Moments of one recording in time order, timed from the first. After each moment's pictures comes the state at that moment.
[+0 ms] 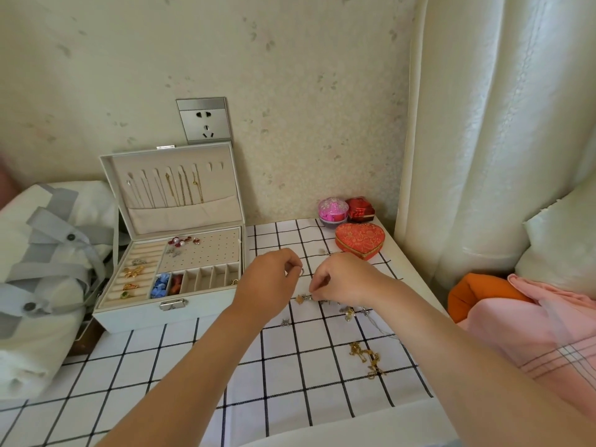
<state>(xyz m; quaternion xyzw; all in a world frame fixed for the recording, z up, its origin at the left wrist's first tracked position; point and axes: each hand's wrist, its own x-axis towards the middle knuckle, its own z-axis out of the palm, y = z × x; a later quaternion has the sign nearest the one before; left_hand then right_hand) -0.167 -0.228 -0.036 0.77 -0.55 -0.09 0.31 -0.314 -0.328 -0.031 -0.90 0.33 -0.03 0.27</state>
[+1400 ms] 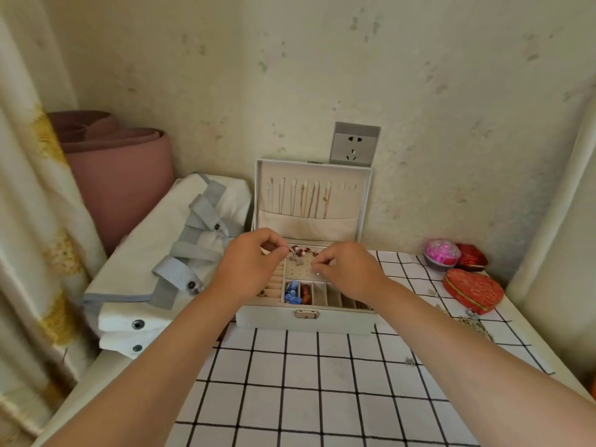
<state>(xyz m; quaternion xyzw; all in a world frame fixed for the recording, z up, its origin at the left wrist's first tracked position) 0.028 -0.104 0.014 0.77 -0.43 -0.07 0.47 -0.109 -0.256 -0.001 -0.92 0.29 -0.15 0.22</state>
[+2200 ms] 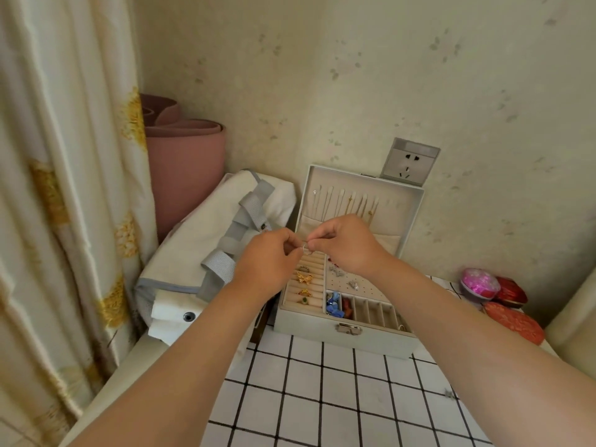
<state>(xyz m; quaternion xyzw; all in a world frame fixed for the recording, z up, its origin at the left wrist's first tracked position) 0.072 -0.084 0.003 0.79 -0.41 -0.03 0.45 -0.023 -0.223 0.043 -0.90 0.22 -0.19 0.33</state>
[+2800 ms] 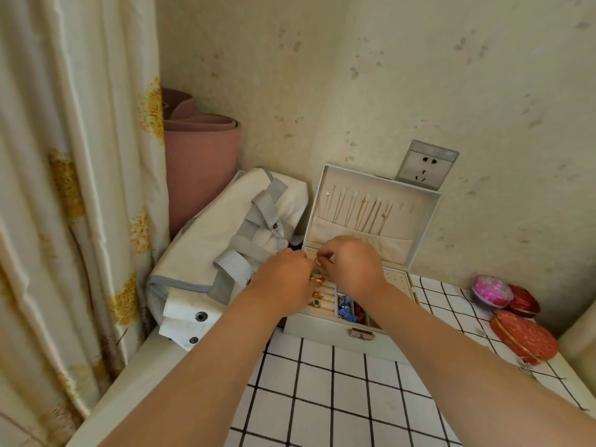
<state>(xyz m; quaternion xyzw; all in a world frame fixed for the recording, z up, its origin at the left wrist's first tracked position) 0.072 -0.088 -0.020 0.80 -0.55 0.00 0.23 -0.014 -0.226 -0.006 -0.96 0.19 -0.20 0.02</state>
